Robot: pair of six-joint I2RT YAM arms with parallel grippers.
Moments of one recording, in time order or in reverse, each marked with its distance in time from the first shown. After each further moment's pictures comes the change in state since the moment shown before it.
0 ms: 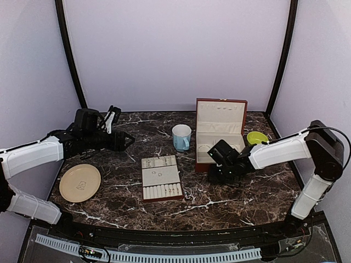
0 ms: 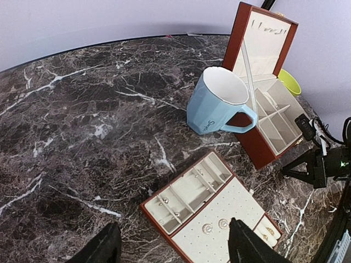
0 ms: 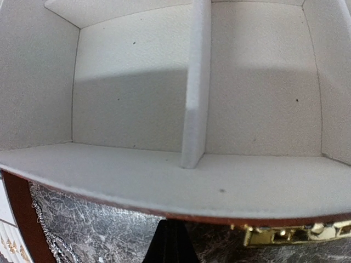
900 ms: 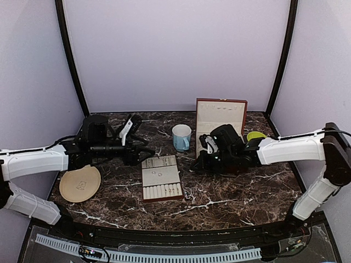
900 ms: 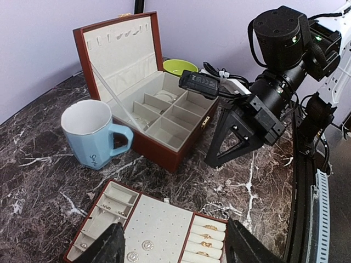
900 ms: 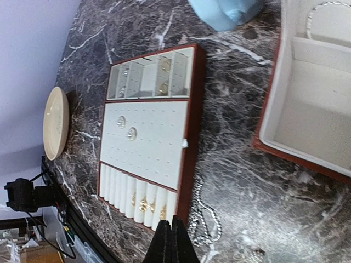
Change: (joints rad) left arm -0.212 -0.002 -0.068 0.241 0.209 0.207; right arm 0.011 -0.136 0.033 0.181 -0.367 -0.079
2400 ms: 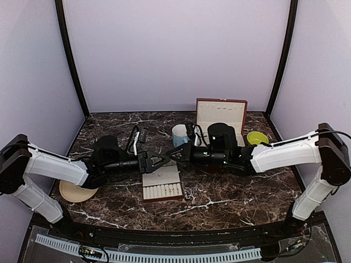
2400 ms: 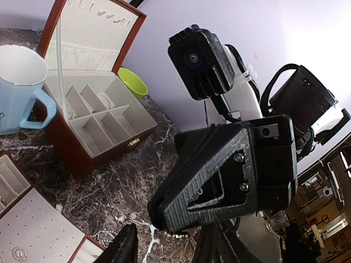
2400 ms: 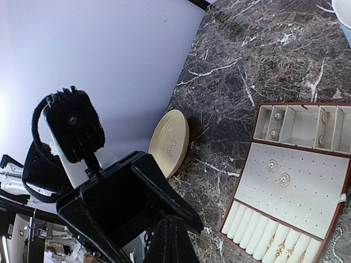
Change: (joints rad) left arm -0.160 0.222 -0.186 0.671 -0.012 -0.734; right arm 0.127 0.056 0.005 0.544 -0.056 0.193
